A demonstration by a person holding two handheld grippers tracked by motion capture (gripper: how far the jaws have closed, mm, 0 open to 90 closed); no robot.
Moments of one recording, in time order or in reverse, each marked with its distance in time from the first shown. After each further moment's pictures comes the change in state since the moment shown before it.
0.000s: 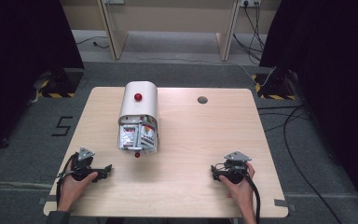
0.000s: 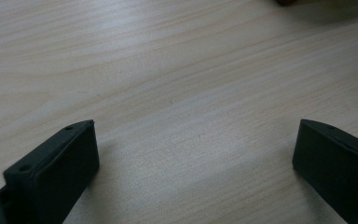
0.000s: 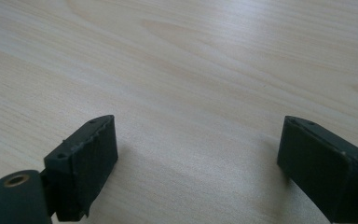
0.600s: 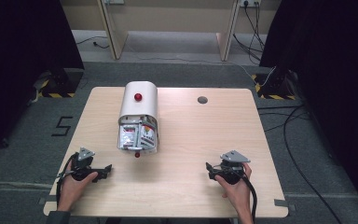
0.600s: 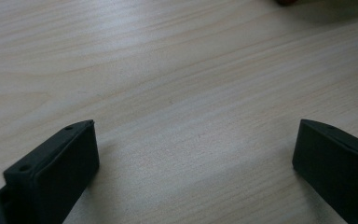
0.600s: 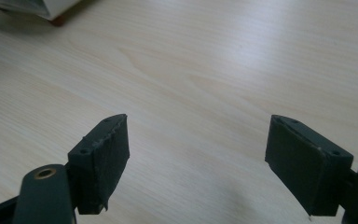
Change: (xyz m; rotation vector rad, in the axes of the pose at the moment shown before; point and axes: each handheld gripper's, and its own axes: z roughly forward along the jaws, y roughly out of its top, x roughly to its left) left arm 0.000 0.000 0.000 -0.001 0.000 0.000; right arm 0.024 0.016 -0.021 -0.120 0.061 -0.035
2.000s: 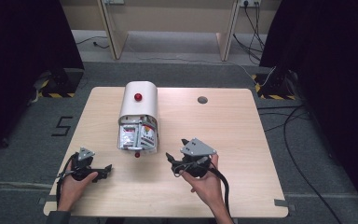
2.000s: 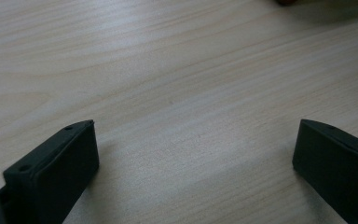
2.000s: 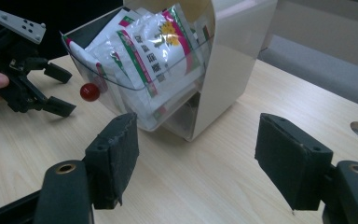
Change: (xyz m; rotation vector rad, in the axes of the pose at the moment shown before) left arm 0.000 0.000 0.000 -0.003 0.000 -0.003; right arm 0.106 0.096 -0.026 -0.193 0.204 -0.232
